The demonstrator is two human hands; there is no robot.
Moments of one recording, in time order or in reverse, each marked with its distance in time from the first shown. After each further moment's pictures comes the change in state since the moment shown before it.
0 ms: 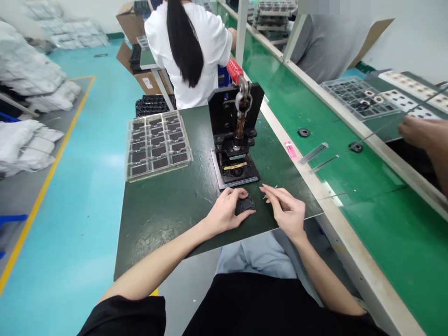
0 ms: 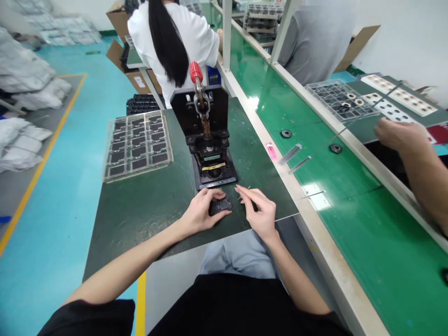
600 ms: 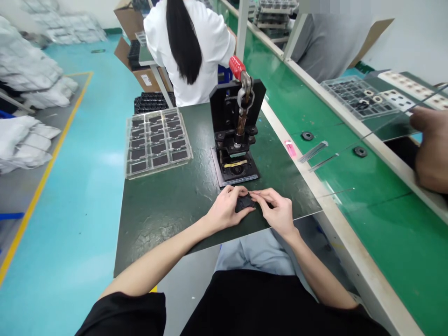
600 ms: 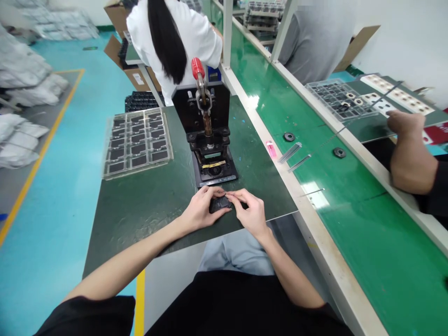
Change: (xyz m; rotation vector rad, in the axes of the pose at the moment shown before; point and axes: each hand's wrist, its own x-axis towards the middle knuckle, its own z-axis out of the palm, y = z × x) left_hand 0.001 -0.002 0.002 0.002 0.005 0.029; right_hand -0.003 -0.001 0.015 0.089 -0.139 0.106
